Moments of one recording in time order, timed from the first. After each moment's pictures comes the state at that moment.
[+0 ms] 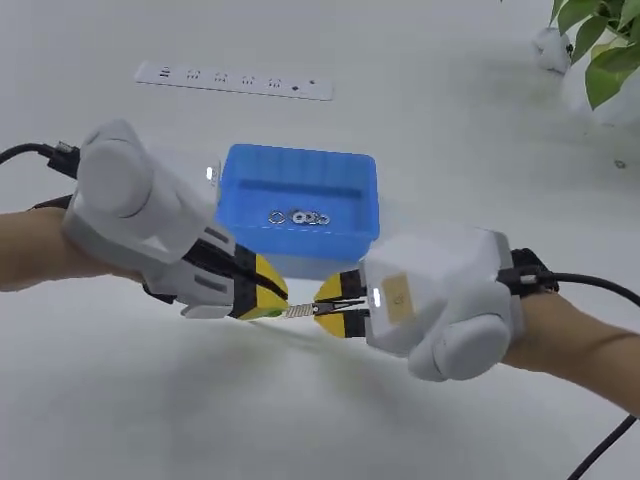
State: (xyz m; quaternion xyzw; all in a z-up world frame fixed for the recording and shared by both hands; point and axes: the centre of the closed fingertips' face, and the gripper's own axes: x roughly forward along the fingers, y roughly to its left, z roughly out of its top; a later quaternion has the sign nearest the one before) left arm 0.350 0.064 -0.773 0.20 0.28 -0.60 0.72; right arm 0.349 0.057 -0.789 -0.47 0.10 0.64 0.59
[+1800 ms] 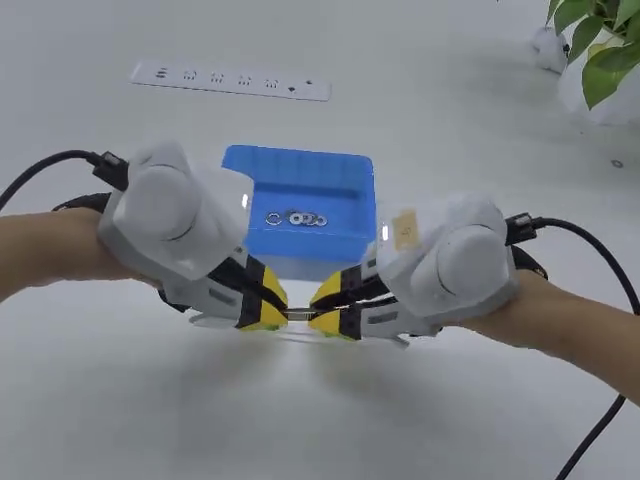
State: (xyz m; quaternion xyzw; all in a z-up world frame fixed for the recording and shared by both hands) left arm 0.351 0.060 -0.792 0.25 0.31 -0.61 0.68; right arm 0.349 0.058 -0.794 -0.35 0.19 0.67 0.63
